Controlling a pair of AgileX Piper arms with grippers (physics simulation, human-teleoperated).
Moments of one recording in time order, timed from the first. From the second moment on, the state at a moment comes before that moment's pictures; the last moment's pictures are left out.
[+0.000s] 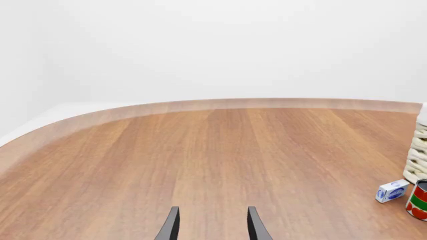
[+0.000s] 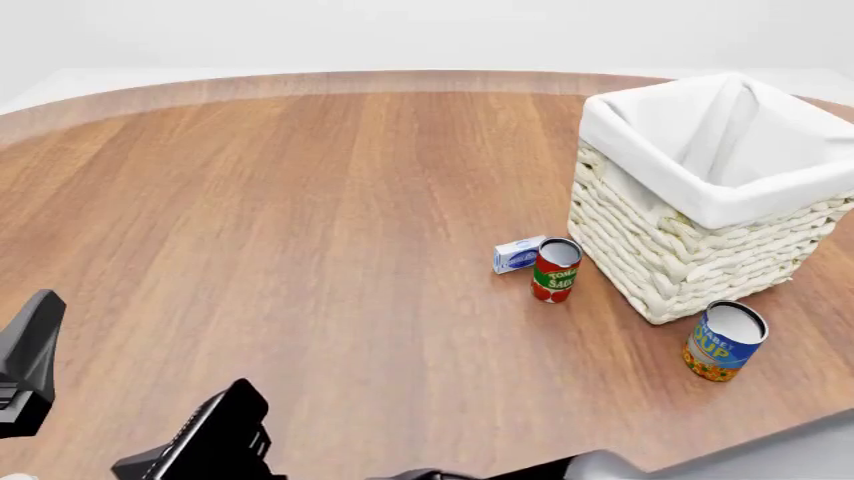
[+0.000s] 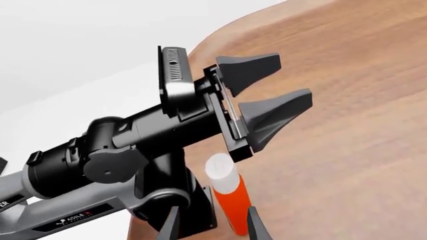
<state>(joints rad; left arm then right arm) 0.00 0.01 0.00 0.00 0.00 1.44 1.82 -0.92 -0.55 0.26</state>
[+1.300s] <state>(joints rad) 0.00 0.01 0.00 0.00 0.00 1.42 1.98 -1.05 -0.53 0.27</state>
